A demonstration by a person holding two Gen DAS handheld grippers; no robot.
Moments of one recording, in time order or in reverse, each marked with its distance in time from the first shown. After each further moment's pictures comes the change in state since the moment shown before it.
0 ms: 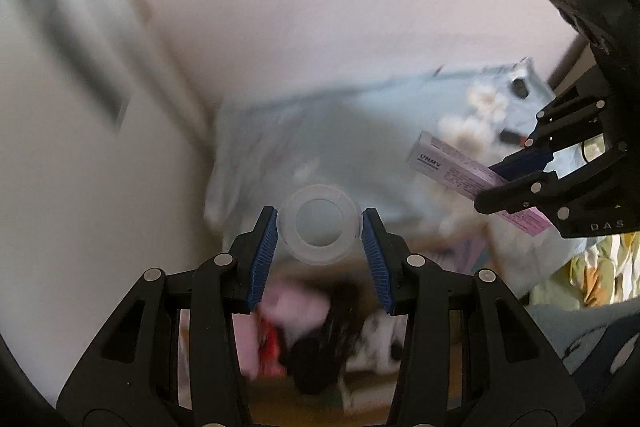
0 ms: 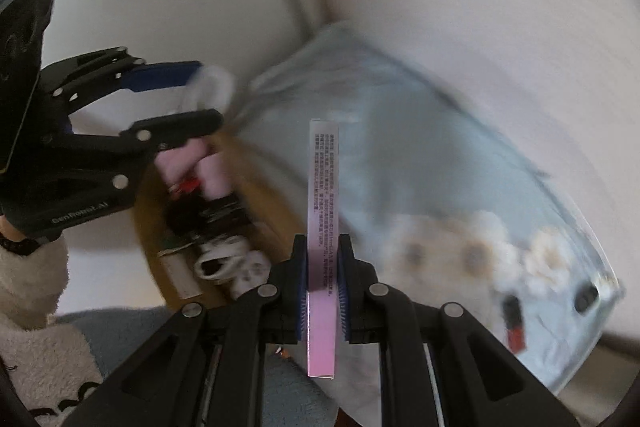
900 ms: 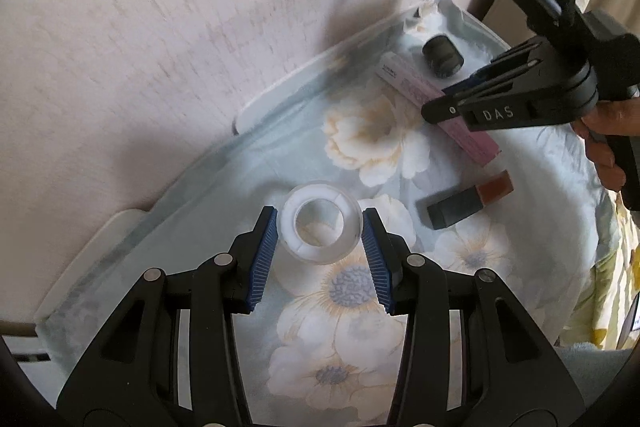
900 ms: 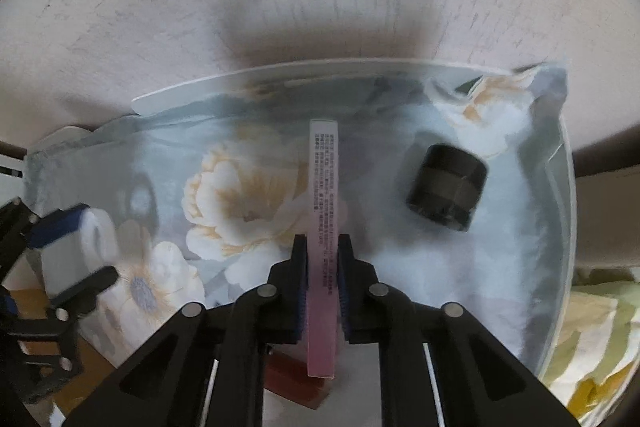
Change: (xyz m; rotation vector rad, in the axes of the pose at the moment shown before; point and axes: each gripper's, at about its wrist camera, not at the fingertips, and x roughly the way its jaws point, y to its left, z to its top) left arm 0.195 -0.232 0.136 0.473 0.065 -0.285; right arm 0.028 -0.316 -0.150 0.822 -0.056 -0.276
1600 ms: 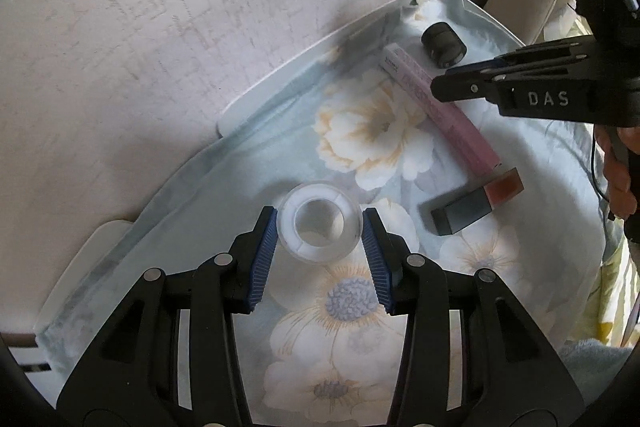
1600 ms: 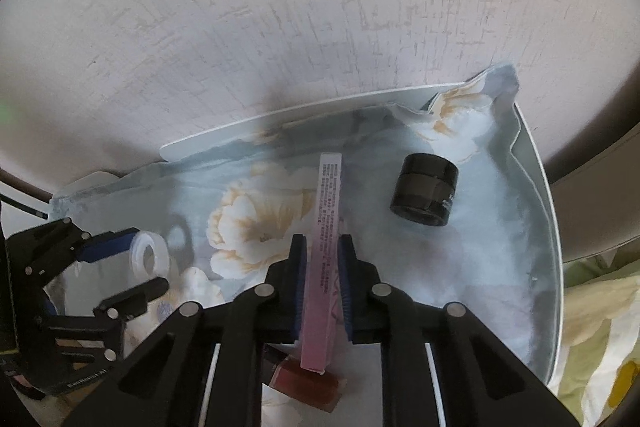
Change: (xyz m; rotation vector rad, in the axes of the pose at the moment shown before) left arm 0.010 0.003 -0.016 0.024 0.020 0.004; right arm -0.031 0.012 -0.036 0.106 -0.217 0.073
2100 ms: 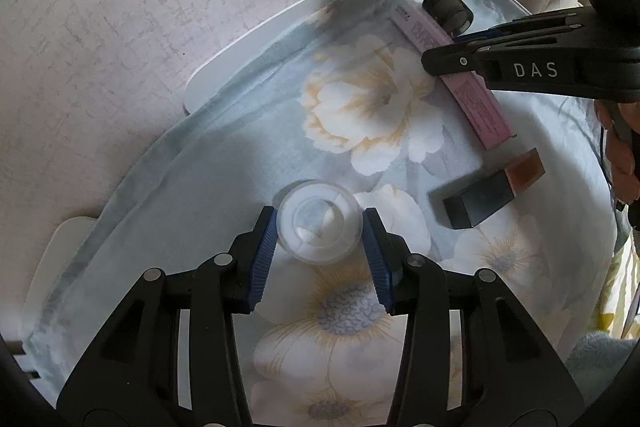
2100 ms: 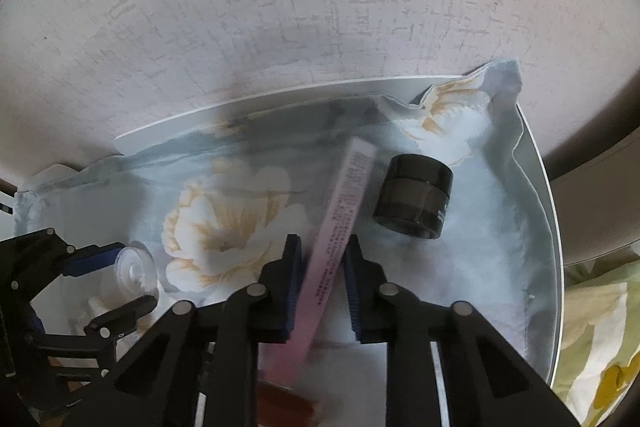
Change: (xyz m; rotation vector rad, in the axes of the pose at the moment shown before) left arm 0.042 -0.014 0.014 0.026 0.048 -0.028; right arm 0.027 -0.002 0.014 -0.011 0.008 -0.091
